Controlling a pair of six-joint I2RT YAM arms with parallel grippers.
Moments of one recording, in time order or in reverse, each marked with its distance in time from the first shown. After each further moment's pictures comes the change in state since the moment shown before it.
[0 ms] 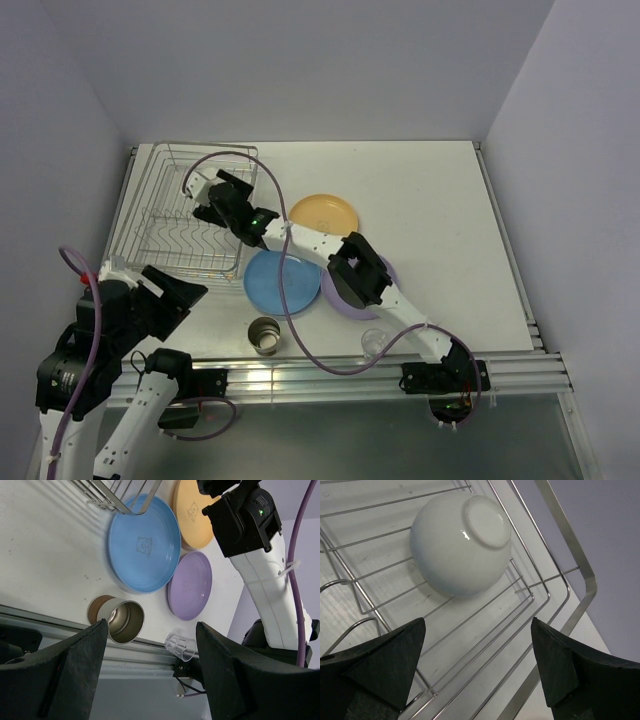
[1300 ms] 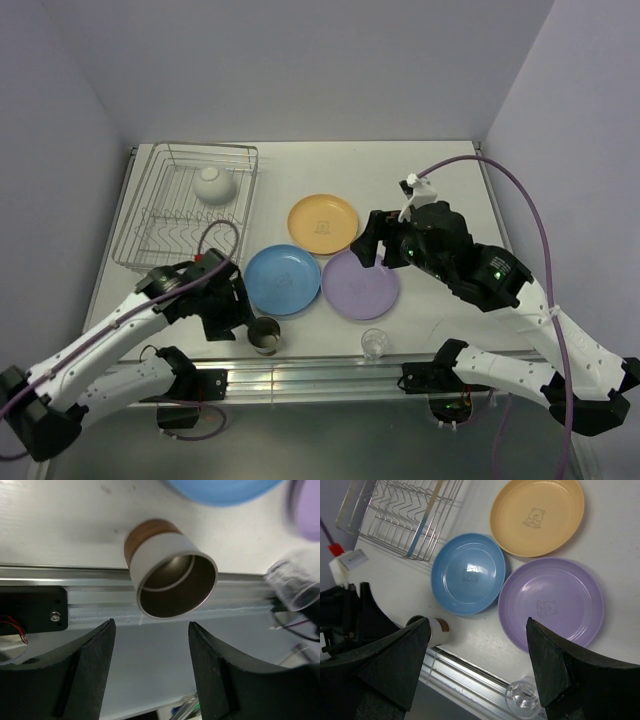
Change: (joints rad) left arm -0.441 0.487 -0.203 0.109 0.051 0.002; right arm -0.155 -1.695 -1.118 -0.753 -0.204 1.091
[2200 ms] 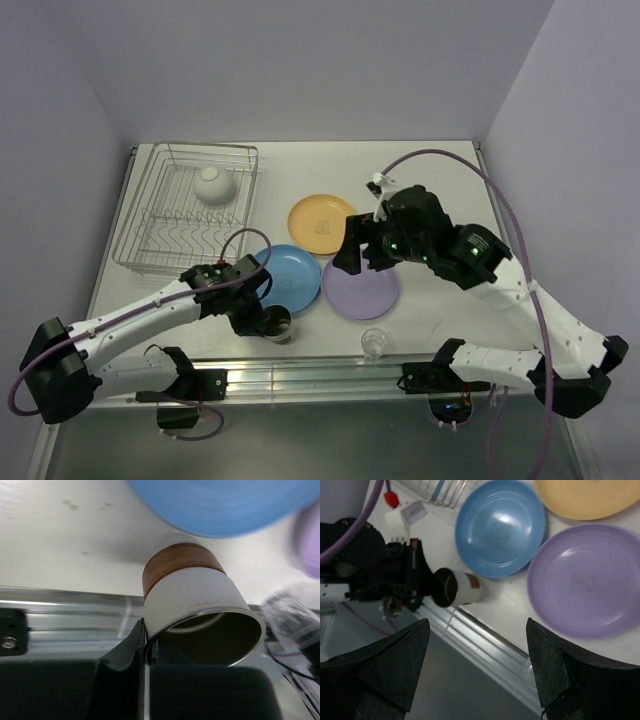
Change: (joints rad) left arm -0.215 0.249 -0.076 0.238 -0.087 -0.225; right arm -0.016 0.100 0.088 -0.113 -0.230 -0.037
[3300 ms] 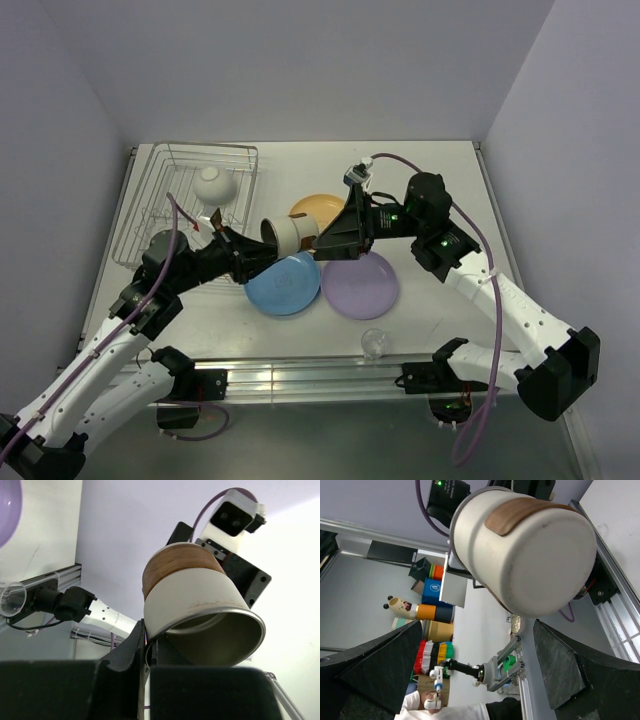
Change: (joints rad) left arm 0.299 -0.405 -0.009 0.751 0.422 -0.417; right arm -0.246 0.081 -0.303 1.002 -1.016 0.711
